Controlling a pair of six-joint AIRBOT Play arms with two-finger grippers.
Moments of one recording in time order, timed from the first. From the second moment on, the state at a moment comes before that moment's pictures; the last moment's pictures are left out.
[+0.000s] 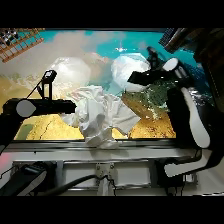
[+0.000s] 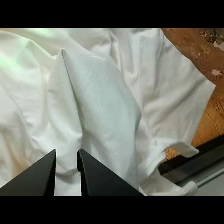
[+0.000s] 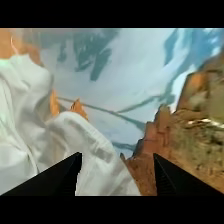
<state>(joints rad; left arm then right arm) -0.30 -0.90 0.82 1.18 -0.96 -1.53 0.10 -1.63 1.41 -0.91 1.07 1.33</state>
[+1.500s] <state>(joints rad) -0.30 -0.90 0.79 1.24 -1.06 -1.55 0.27 -1.84 1.47 -0.86 1.09 1.32</state>
